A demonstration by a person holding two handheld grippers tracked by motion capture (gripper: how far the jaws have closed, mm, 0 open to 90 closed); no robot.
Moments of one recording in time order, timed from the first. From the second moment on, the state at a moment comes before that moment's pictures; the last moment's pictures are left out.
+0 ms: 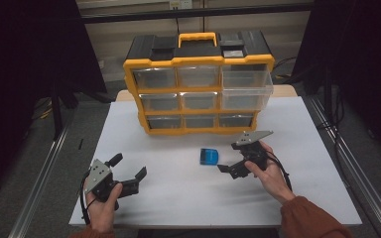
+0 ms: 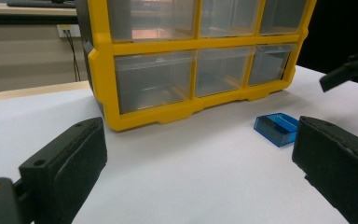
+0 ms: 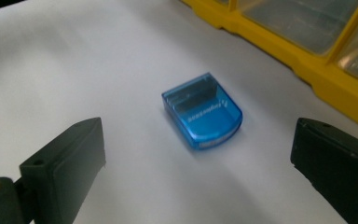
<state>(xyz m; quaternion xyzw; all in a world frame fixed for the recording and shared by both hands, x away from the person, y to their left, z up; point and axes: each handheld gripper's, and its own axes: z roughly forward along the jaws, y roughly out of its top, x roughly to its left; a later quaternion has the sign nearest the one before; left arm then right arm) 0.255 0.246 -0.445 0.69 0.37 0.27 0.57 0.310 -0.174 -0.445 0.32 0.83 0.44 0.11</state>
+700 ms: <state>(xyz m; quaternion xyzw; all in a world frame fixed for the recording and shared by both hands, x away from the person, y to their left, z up) 0.257 0.246 -0.445 0.69 0.36 0.26 0.57 0.359 -0.142 -0.446 0.28 0.89 0.35 0.06</state>
